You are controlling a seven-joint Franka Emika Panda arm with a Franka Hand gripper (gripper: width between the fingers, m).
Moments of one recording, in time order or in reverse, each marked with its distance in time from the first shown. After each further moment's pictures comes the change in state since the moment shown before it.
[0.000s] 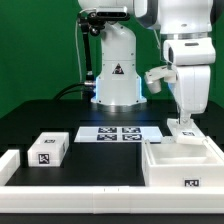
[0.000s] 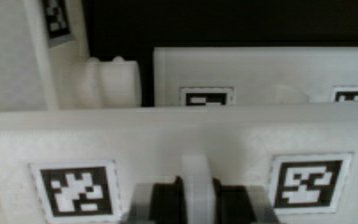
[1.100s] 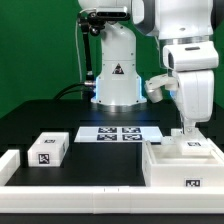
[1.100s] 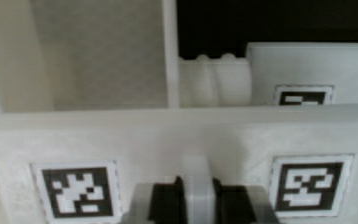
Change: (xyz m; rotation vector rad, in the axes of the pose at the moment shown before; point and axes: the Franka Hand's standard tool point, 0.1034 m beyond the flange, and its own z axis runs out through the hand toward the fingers) arm 0.001 0.040 0.006 -0.042 0.039 0.003
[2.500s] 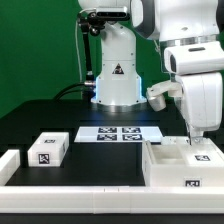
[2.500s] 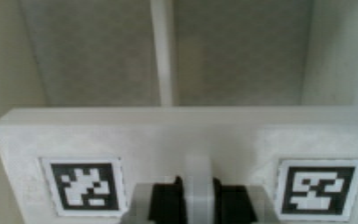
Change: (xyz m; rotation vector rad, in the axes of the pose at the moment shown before) arm -0.003 0.059 0.000 -0.046 0.028 0.004
